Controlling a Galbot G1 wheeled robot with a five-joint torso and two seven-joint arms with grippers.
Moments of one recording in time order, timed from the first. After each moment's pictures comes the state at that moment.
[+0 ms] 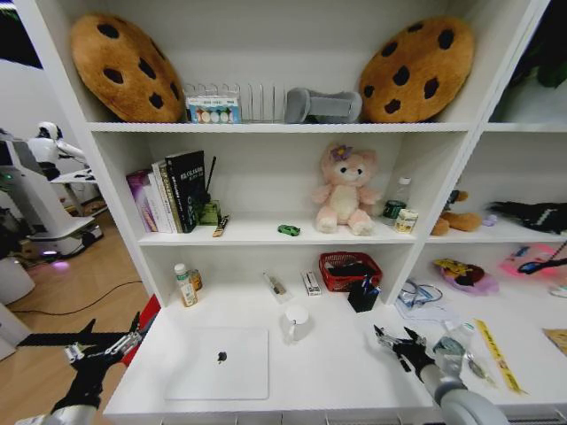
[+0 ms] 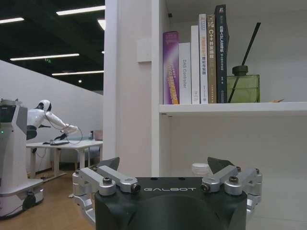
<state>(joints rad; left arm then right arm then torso) 2.05 -1.09 -0.92 -2.25 -0.58 -0.29 -0.22 -1.69 0.82 0.67 1.99 0.85 -0.30 0.25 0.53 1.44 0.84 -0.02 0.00</state>
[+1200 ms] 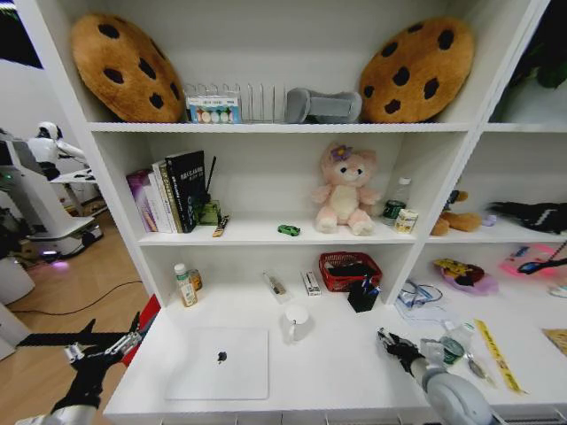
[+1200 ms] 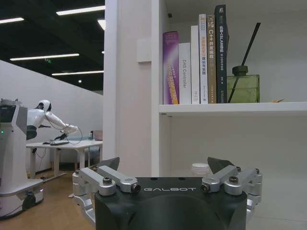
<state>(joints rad) 2.05 -1.09 -0.92 -2.25 -0.58 -0.29 -0.22 -1.60 0.83 0.60 1.90 0.86 -0.39 0.29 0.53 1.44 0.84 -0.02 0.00</state>
